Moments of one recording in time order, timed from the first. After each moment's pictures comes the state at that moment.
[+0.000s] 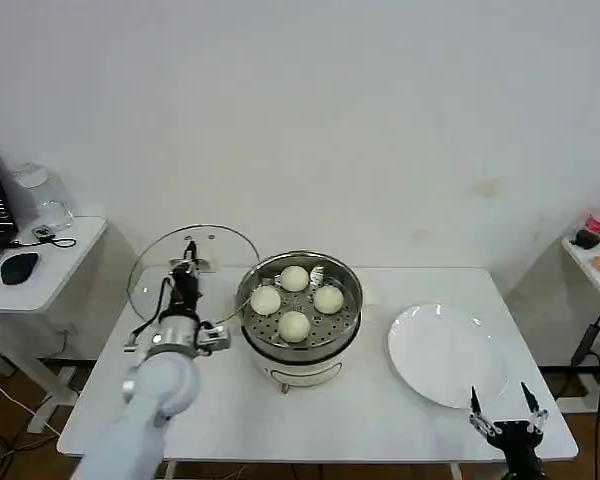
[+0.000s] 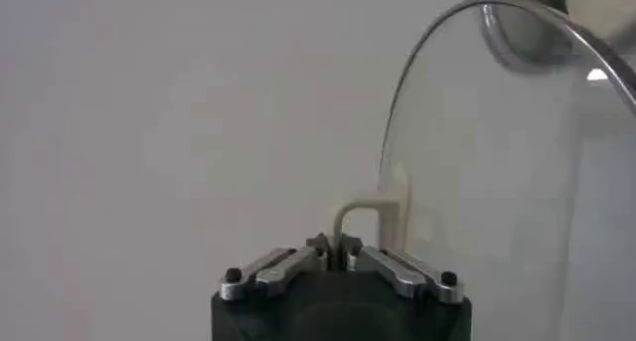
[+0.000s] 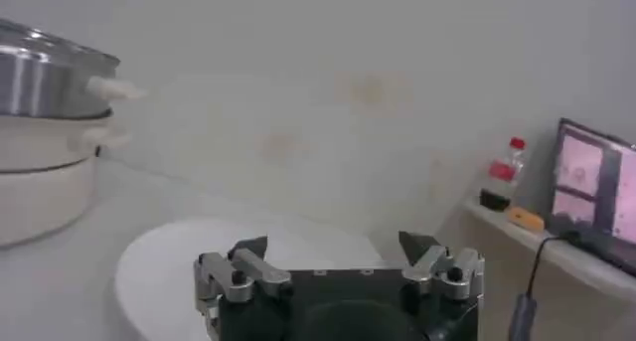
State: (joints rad) left arm 0.96 -1.17 -0.22 -1.87 1.26 0.47 0.16; right arm -1.68 1.56 0.93 1.92 -0.08 0.23 -0.19
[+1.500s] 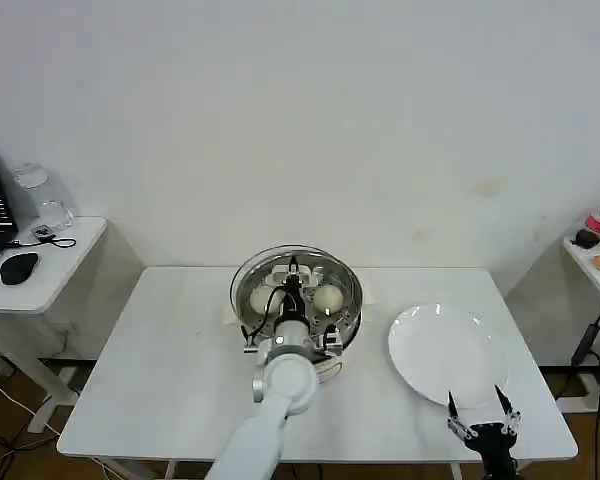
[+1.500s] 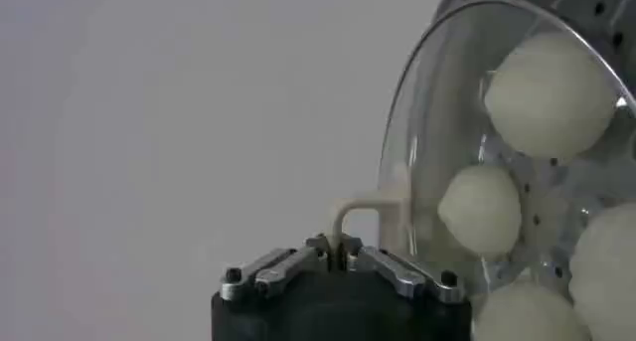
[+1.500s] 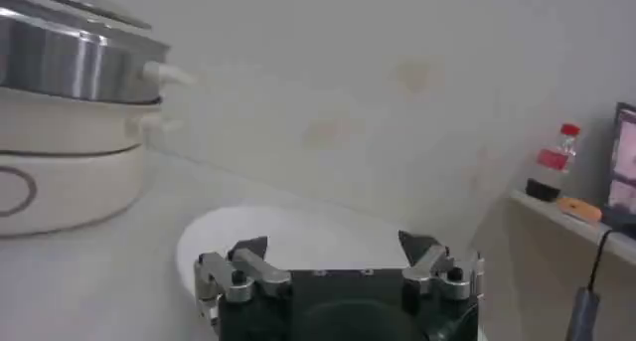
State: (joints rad) left arm 0.90 -1.59 -0.02 -1.67 1.63 0.51 0.29; right arm -1.67 1.58 0.87 1.88 -0.14 0.23 -0.19
